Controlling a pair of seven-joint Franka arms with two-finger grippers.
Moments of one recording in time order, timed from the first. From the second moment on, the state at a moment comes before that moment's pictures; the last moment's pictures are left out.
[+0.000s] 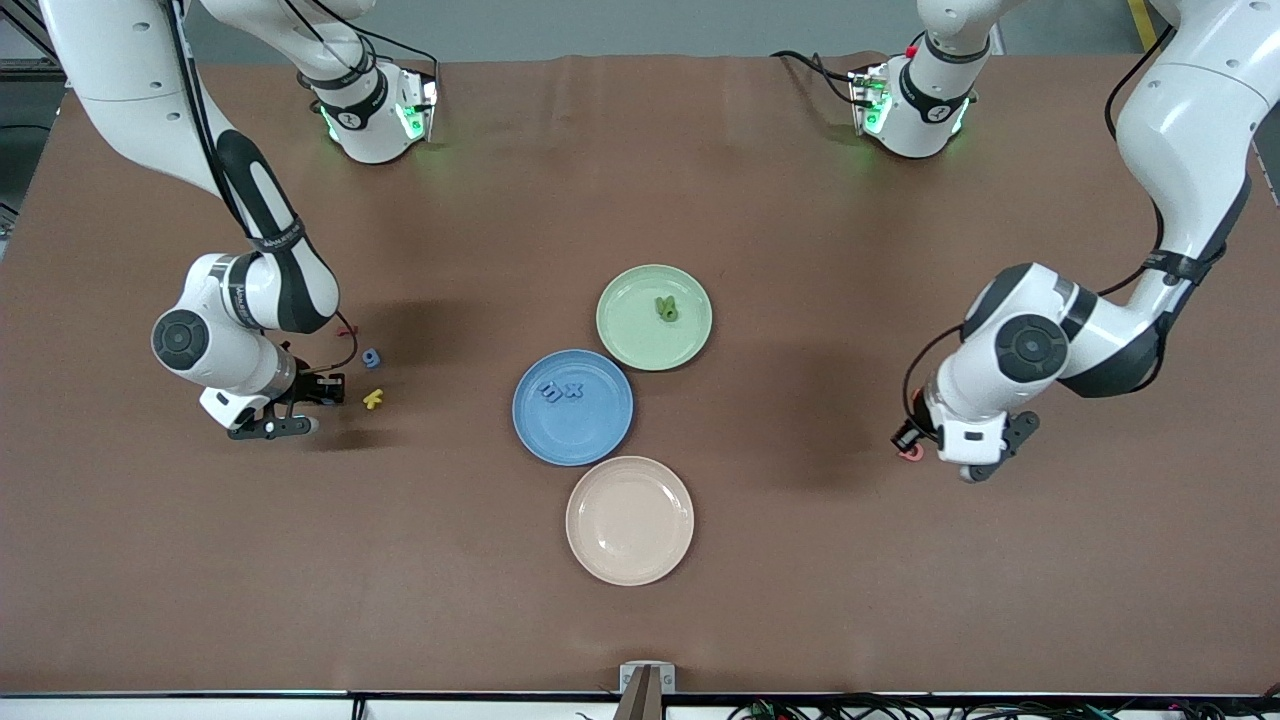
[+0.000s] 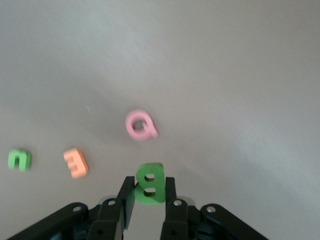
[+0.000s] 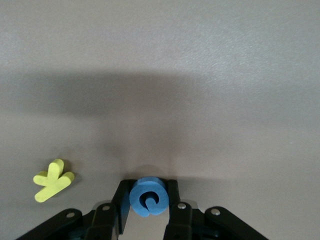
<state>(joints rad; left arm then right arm) 0.58 0.72 -0.97 -1.81 0.72 2.13 -1.36 0.08 0.48 -0.11 -2.12 0.07 2.50 -0.16</state>
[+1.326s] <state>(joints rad) 0.11 0.73 -1.06 -1.82 0.72 2.08 -1.54 0.59 0.58 -0.09 -1.58 0.18 2.00 0.74</state>
